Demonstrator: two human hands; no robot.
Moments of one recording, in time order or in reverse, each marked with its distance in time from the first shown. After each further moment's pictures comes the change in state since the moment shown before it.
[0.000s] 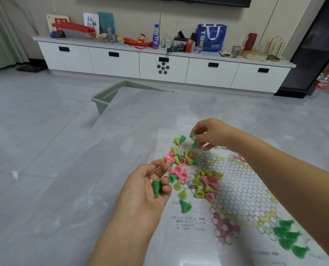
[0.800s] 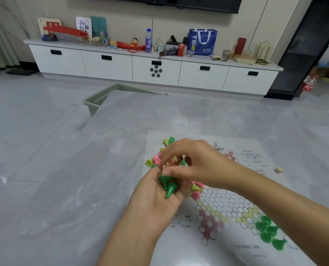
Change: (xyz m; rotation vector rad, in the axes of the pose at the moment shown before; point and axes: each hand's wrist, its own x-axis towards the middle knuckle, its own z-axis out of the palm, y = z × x) left_hand -0.002 -0.028 0.023 -0.202 -0.177 -0.138; right_hand -0.100 -0.042 0.025 -0.200 -0.008 -0.545
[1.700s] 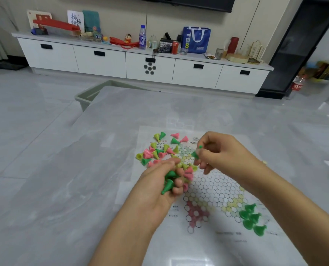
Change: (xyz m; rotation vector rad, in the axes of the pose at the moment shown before) left_hand -0.003 -0.019 0.005 0.439 0.063 0.070; right_hand -0.047 0.015 -0.018 0.460 0.260 0.478
